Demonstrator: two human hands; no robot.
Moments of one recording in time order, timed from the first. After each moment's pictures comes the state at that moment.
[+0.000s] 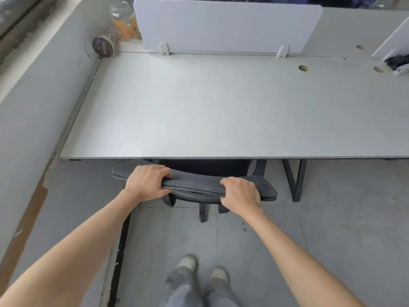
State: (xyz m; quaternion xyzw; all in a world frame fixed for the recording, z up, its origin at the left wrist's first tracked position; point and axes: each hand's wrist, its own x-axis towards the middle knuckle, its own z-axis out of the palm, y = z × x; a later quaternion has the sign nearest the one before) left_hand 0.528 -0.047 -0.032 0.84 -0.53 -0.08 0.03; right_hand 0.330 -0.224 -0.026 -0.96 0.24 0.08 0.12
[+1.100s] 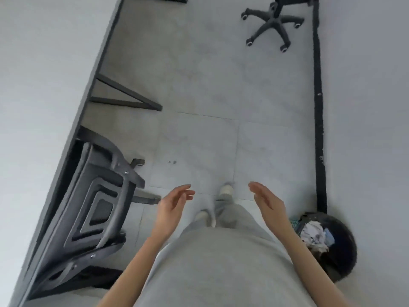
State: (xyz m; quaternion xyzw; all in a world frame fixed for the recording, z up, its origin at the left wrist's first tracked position) left_hand 0.275 -0.053 -0.065 0.52 -0.58 -0.61 0.15; right_hand 0.056 0.077 -0.063 -0.27 0.78 -0.37 0.43
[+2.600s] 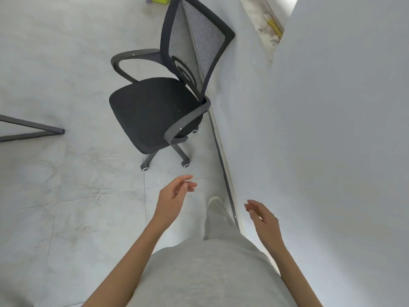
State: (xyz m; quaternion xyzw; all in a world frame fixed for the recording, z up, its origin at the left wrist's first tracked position) left_hand -0.766 -0.452 -0.049 0.35 -0.70 -0.61 0.11; right_hand -0.876 -0.232 -0.078 -0.07 0.82 -0.48 0.30
